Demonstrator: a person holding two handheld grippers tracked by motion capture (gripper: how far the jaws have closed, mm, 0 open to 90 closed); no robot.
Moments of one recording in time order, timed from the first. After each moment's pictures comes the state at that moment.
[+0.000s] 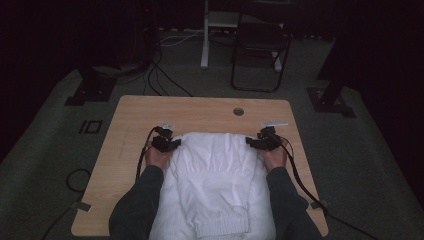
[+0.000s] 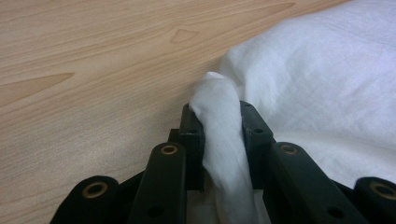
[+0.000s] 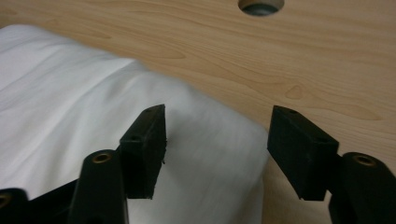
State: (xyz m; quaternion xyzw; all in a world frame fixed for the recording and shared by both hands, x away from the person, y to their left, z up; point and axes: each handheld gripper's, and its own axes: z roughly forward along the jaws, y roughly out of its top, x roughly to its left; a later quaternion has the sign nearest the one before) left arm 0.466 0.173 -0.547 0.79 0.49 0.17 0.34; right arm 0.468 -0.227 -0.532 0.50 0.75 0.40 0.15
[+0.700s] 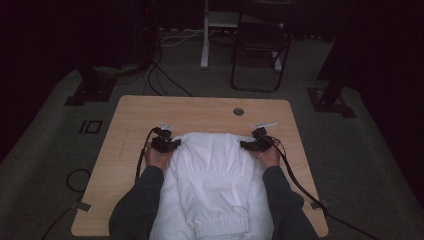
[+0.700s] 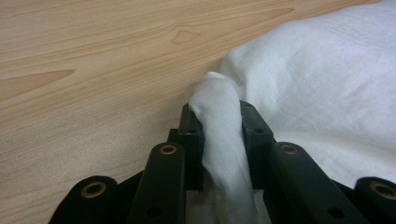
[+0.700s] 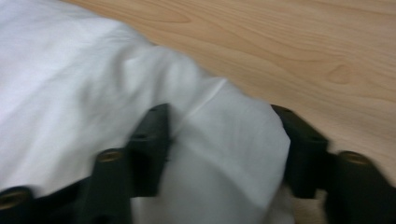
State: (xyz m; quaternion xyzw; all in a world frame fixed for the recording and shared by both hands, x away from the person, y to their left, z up) left arm 0.464 0.175 -0.549 0.78 0.50 0.16 0.35; right arm 0.479 -0.207 -0.552 0.49 0.79 0.35 0.14
